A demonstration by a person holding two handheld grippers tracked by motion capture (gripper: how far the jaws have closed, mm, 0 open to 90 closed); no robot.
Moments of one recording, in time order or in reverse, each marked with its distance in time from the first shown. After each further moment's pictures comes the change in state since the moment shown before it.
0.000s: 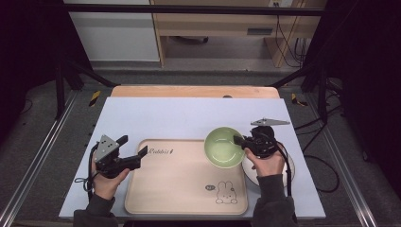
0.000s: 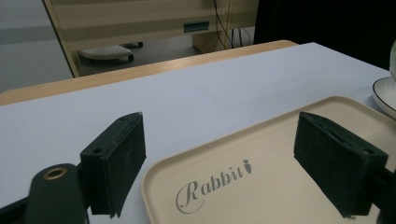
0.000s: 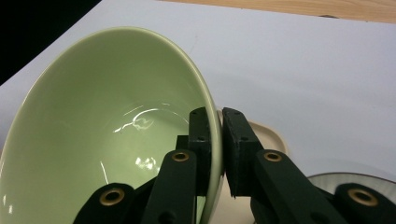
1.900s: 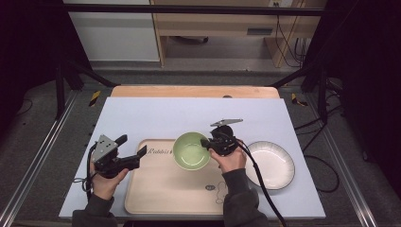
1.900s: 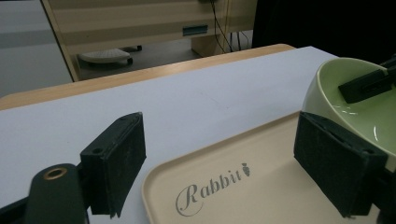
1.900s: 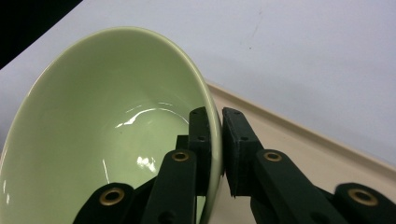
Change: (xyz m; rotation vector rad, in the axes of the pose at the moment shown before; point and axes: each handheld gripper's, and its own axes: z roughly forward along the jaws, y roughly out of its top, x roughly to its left) left arm 0.000 0.003 -0.003 -0.013 -0.006 0.002; right arm 0.052 0.004 0.089 0.100 0.075 -0.056
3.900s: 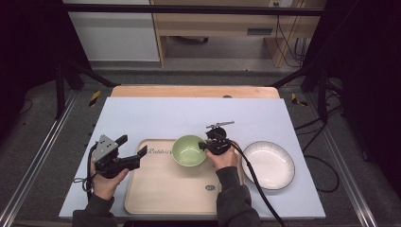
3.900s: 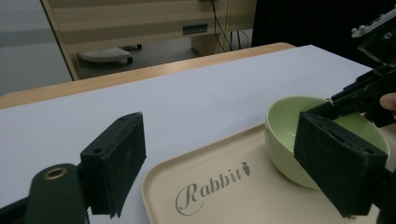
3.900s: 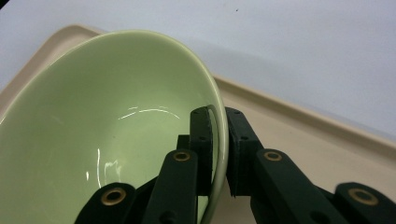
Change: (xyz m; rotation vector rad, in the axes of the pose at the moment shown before) left arm 0.001 -0.001 0.001 0.007 0.000 0.000; right arm -0.019 -0.013 0.053 0.068 -0.013 0.076
